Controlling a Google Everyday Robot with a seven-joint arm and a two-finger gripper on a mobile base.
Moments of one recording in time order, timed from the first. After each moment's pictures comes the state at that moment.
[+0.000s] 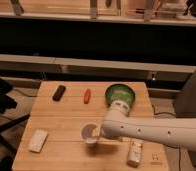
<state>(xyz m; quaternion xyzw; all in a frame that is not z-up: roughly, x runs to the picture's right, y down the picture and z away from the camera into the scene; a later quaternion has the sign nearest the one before) 0.063 0.250 0.741 -0.20 -0.21 -0.61 0.74</state>
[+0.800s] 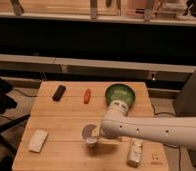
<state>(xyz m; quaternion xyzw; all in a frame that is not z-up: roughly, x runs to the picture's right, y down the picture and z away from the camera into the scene) 0.061 0.252 0.746 -0.20 -0.21 -0.61 0.74</state>
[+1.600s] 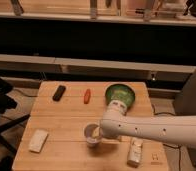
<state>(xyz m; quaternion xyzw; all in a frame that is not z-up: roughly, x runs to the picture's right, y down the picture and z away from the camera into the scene) 0.060 0.255 0.751 -0.21 -0.22 -0.61 0.73</state>
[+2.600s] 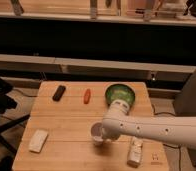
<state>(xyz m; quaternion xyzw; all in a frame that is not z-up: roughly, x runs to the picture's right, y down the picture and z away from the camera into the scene) 0.071 0.253 0.749 -0.21 -0.22 -0.60 0.74</state>
